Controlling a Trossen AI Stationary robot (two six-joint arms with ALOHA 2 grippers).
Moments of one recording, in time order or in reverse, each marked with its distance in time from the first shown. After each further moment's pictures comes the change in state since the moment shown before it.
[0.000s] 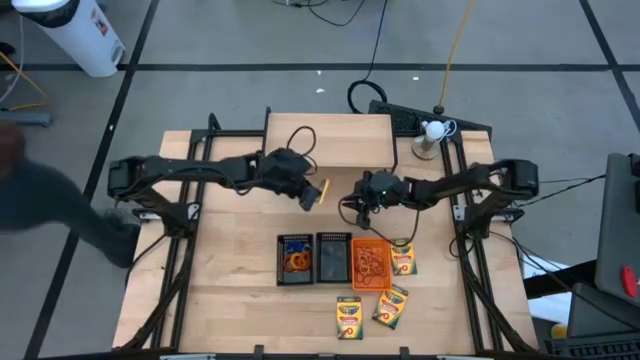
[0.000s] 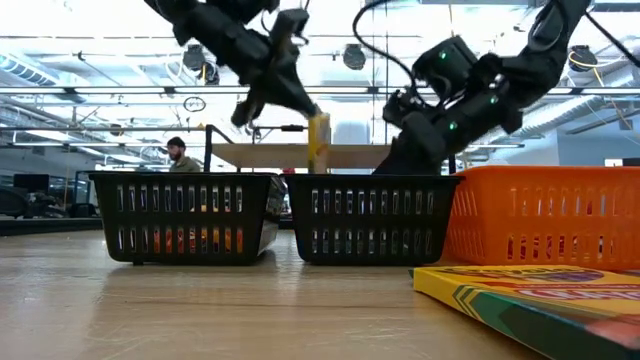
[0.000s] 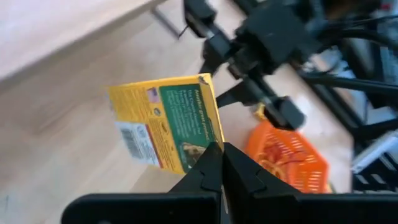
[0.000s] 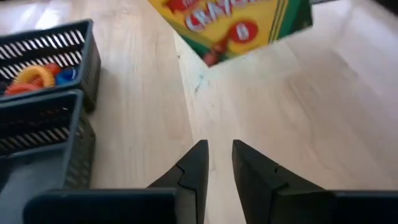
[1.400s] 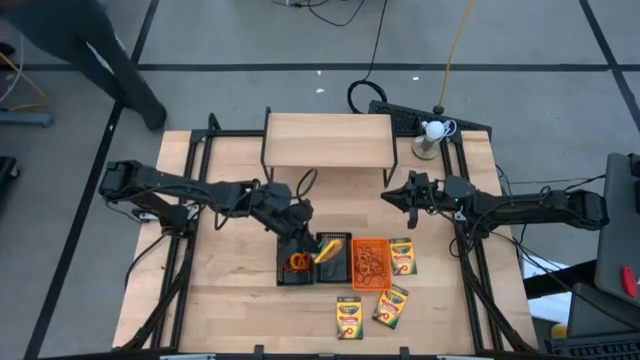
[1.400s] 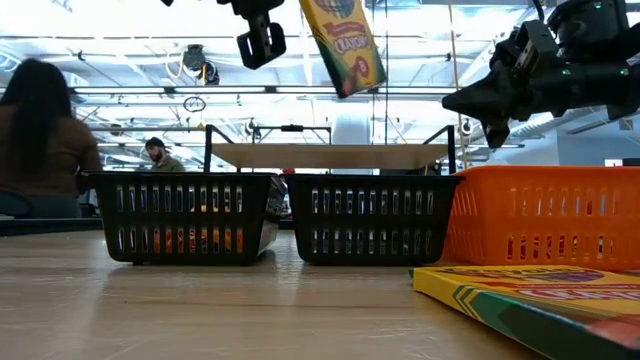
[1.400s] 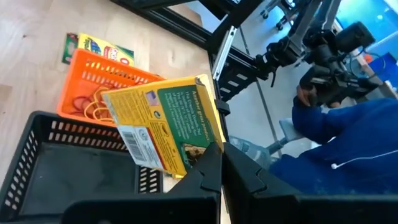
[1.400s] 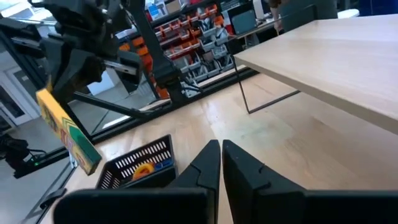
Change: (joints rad) left arm -0.277 -0.045 -0.002 0.139 0.295 0.117; right arm 0.000 -0.842 -0.462 0.109 -0.004 0.311
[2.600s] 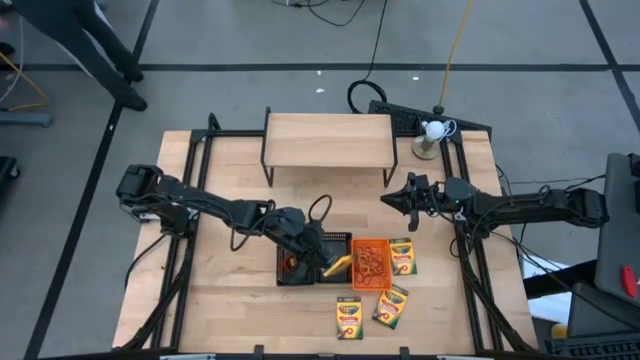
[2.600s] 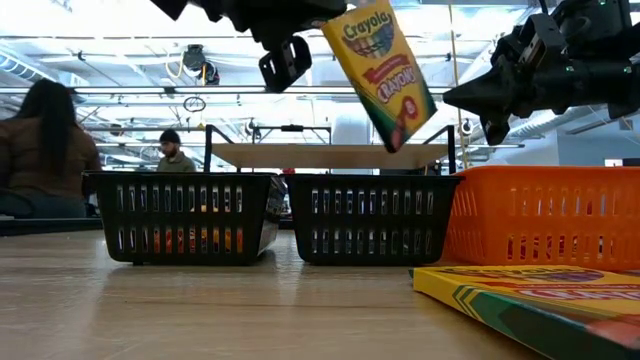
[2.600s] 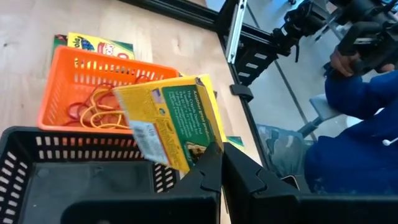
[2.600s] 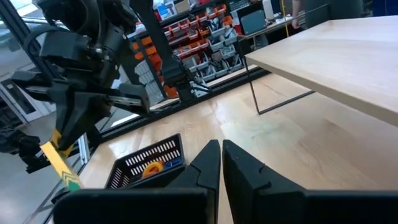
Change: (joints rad) left arm -0.103 0.160 -0.001 0.126 -0.115 0.144; right arm 0.033 0.002 0.000 0.016 0.001 -0.003
